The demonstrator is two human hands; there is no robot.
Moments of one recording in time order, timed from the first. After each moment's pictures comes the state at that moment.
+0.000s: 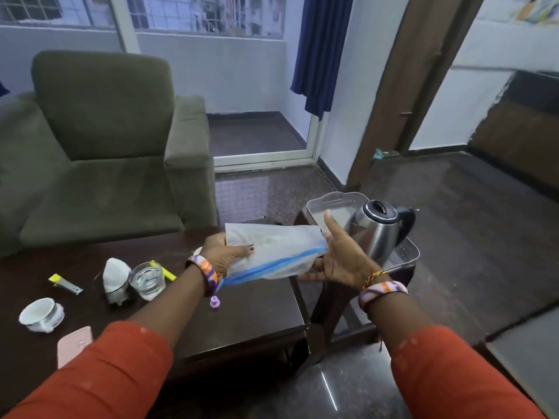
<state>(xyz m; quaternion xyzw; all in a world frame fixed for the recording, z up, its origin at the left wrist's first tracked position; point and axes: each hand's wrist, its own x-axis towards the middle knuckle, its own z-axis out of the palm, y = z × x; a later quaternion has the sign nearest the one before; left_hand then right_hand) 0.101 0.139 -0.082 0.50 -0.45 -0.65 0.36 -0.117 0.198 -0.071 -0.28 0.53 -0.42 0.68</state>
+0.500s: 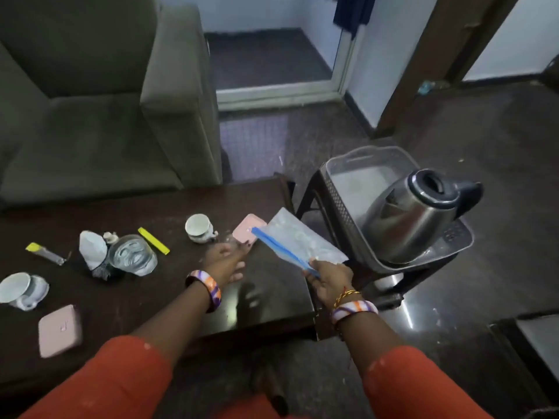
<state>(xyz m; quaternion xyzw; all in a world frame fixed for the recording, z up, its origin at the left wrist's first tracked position) 0.059 0.080 -0.195 0.66 -0.30 -0.63 0.27 -0.109 0.127 -0.211 0.11 0.63 -0.56 0.53</state>
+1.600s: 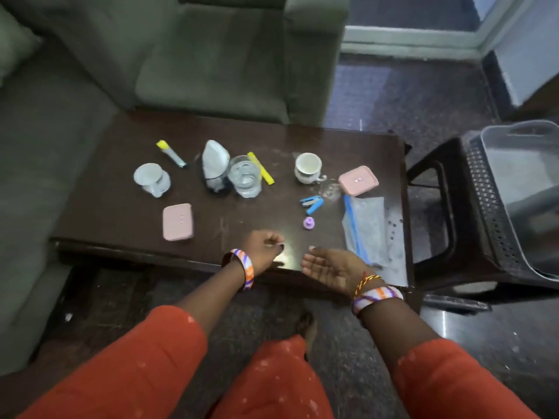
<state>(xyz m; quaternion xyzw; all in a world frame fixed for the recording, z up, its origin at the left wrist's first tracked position) 0.214 0.149 -0.239 0.72 -0.45 -0.50 0.16 0.066 0.141 -0.251 -0.03 0.62 -0.23 0.75</state>
